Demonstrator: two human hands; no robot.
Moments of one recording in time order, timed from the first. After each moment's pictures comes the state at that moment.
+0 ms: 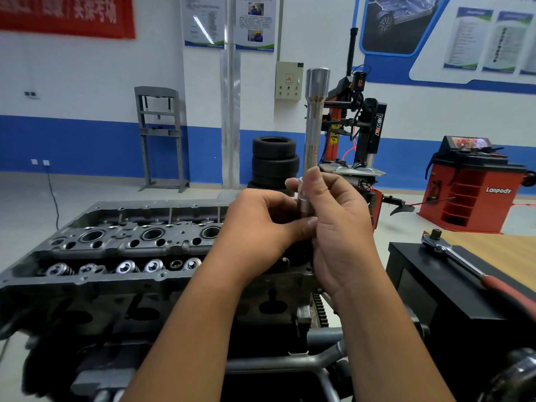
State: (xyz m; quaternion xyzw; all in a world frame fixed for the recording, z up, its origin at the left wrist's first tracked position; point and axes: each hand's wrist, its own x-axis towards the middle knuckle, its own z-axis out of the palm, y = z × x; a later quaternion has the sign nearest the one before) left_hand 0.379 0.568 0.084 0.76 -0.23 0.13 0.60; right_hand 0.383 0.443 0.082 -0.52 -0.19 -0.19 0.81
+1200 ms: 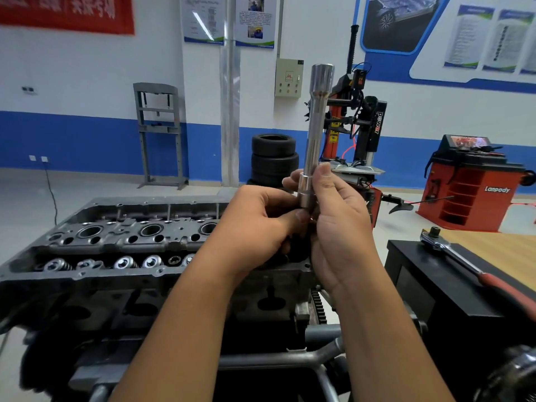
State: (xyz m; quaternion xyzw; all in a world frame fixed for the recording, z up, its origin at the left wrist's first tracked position) left_hand 0.379 0.570 0.085 0.75 -0.24 0.10 0.61; right_hand 0.386 0.441 0.081 -0.52 -0.18 -0.18 0.82
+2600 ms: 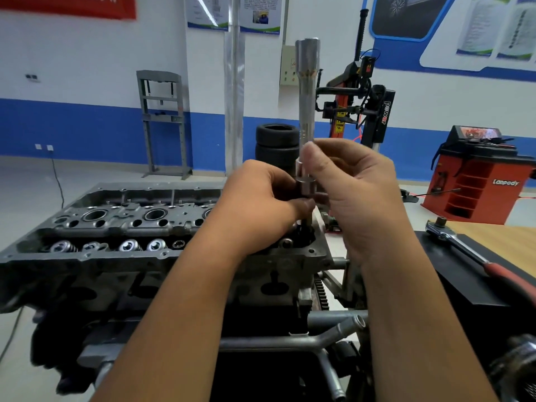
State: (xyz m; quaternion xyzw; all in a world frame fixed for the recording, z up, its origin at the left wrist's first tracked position) left_hand 0.371 0.572 0.099 0.82 -0.20 0.15 0.52; right_hand 0.362 0.427 0.106 -0.65 -0.21 -0.24 0.69
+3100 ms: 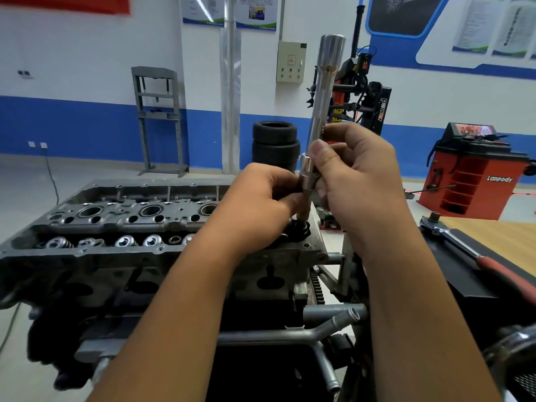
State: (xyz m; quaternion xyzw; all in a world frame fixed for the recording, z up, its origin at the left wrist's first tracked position) left_hand 0.374 0.570 0.090 0.81 -0.25 0.14 0.52; right_hand 0.362 0.423 0.114 -0.72 -0.18 -0.33 0.58
